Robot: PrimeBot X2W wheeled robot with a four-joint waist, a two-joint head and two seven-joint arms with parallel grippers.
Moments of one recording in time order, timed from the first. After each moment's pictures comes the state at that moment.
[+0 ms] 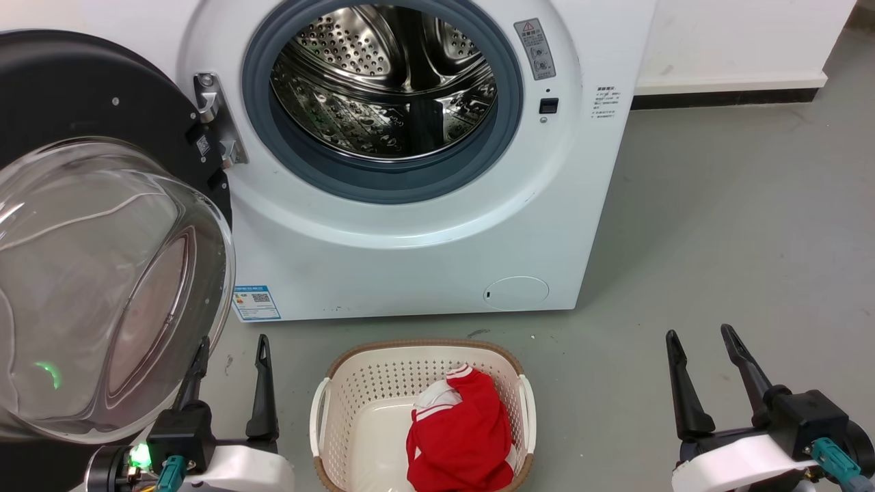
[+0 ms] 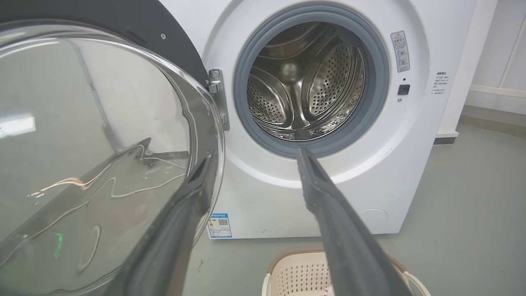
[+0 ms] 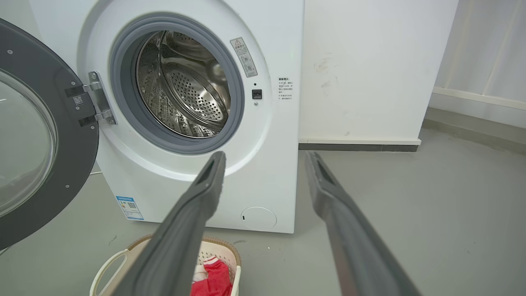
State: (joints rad) left arm 0.02 0.07 0.03 0.10 -0.03 0.01 -0.26; right arm 0.04 -0.05 0.01 0.06 0.08 0.13 -0.21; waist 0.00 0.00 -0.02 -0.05
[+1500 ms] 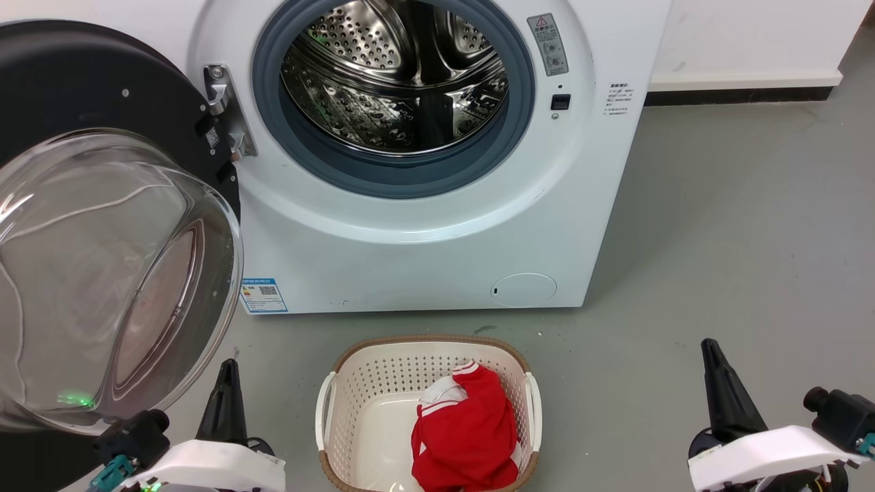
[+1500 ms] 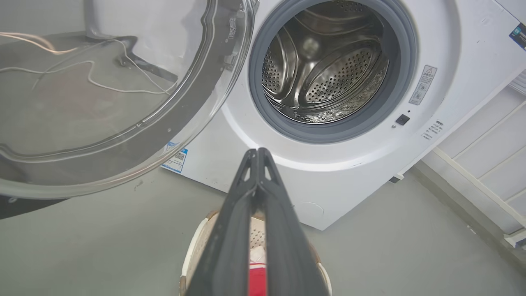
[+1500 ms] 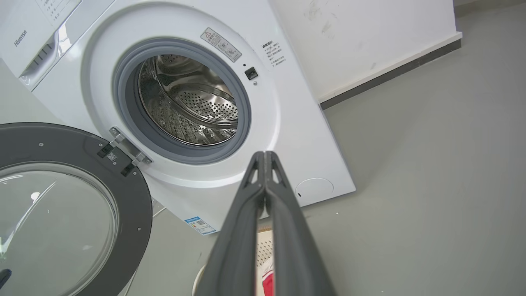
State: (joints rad) left arm 0.02 0.06 0.05 0.16 -0.49 -0.03 -0.15; right arm 0.03 -0.07 0.01 0.14 0.54 0.13 -0.14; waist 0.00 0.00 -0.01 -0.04
